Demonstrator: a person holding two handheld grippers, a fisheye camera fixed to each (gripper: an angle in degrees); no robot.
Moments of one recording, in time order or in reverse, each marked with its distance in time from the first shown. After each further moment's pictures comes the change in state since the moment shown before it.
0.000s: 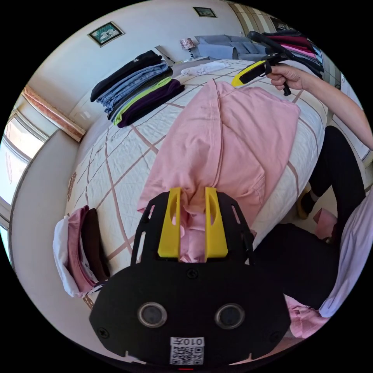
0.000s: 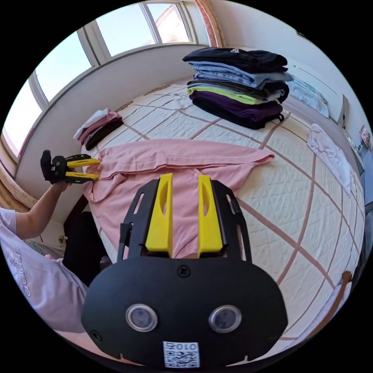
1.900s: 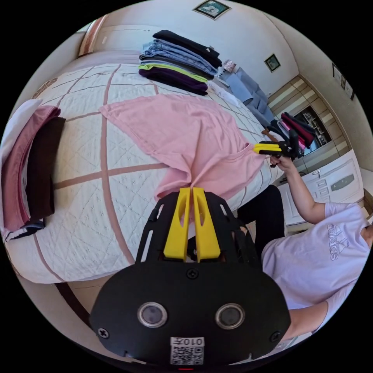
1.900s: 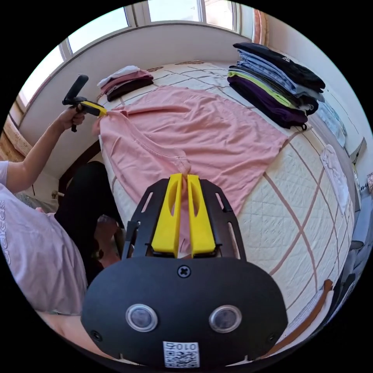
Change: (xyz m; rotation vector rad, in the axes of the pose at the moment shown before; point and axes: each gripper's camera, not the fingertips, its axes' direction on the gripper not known) left arm -0.080 0.074 0.029 0.039 0.633 -0.482; right arm -0.059 0.082 0.094 -0.112 0.019 -0.236
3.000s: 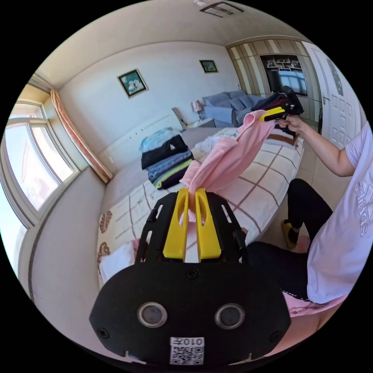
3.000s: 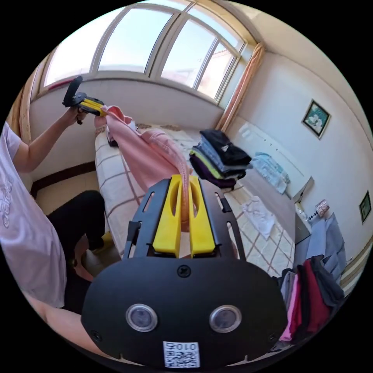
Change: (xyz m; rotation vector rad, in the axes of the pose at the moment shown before) left arm 0.320 0.128 -0.026 0.391 -0.582 0.581; right arm -0.190 0.093 -0.083 0.464 0.397 -0.093
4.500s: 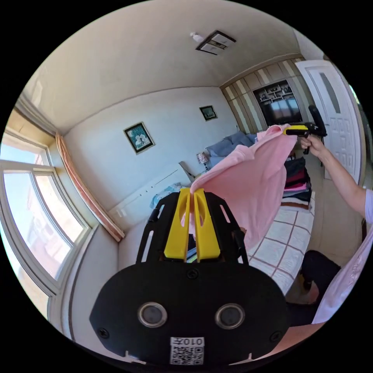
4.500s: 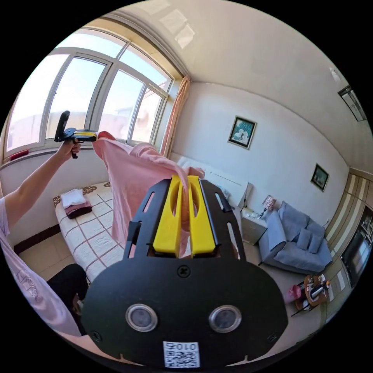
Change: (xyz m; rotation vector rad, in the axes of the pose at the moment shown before) left arm -0.013 -0.257 0.023 0.342 -0.062 0.067; right arm 0.119 -0.143 -0.186 0.201 0.338 0.233
